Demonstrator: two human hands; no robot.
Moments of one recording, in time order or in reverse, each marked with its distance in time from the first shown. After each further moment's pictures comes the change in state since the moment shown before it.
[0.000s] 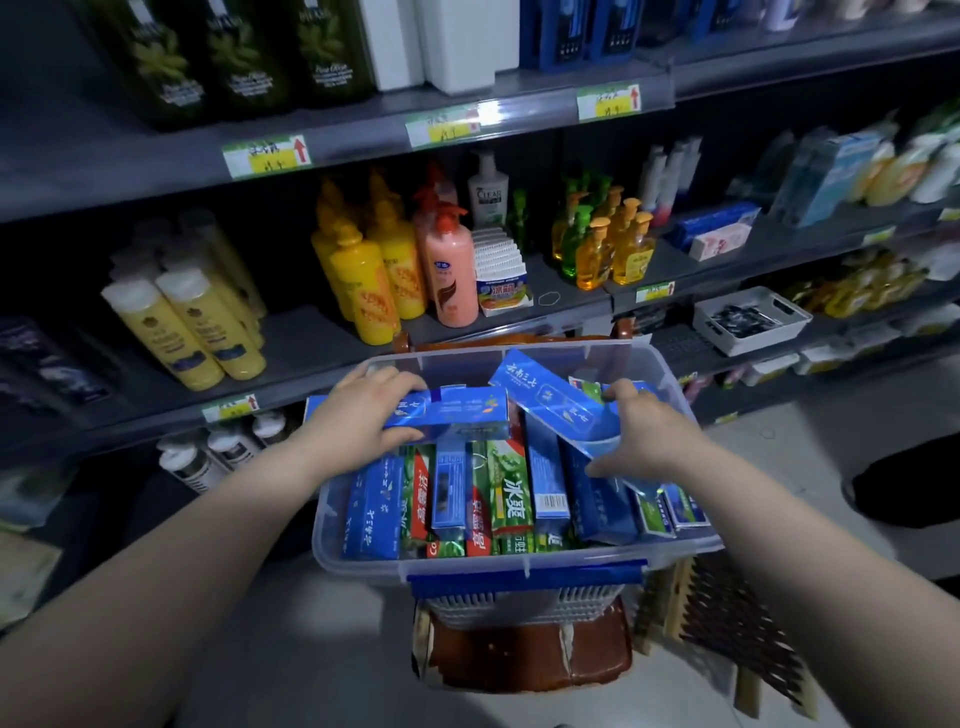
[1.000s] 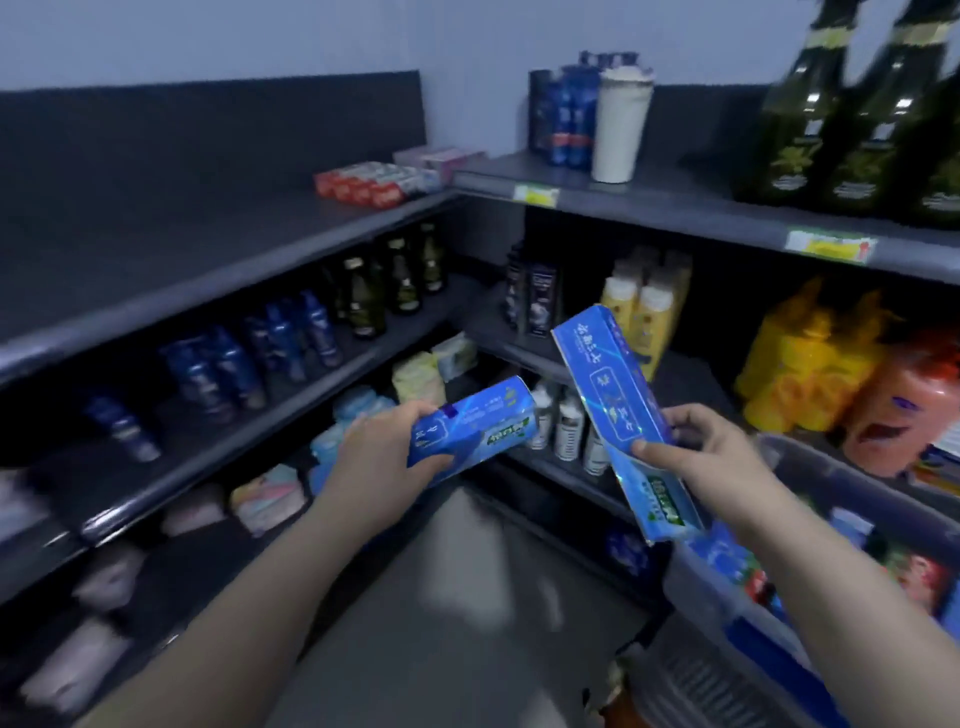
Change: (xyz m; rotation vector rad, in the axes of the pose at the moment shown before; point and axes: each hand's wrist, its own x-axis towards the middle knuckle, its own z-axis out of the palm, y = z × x) left_hand -0.395 0.047 -0.099 -0.067 0.567 -1.142; right_hand -0.139 -0.278 0.053 0.820 -0.354 -0.766
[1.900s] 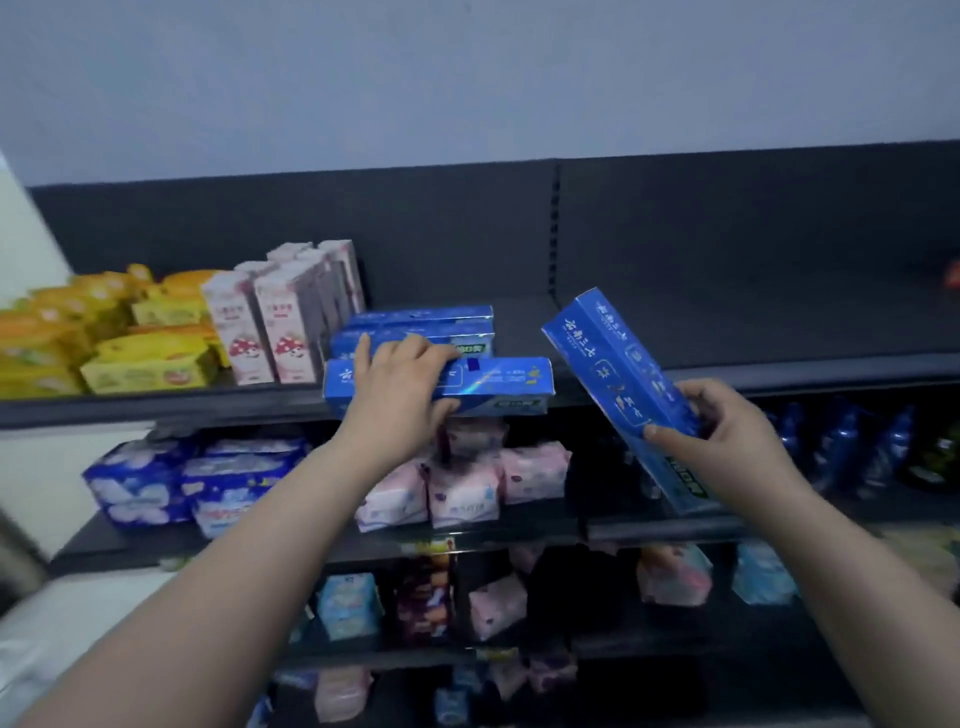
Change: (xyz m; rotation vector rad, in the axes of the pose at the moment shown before) left_hand -0.188 -0.372 -0.370 0.714 0.402 -0.619; right_hand -0.063 -0.193 0.569 -0.075 -0.711 -0.569
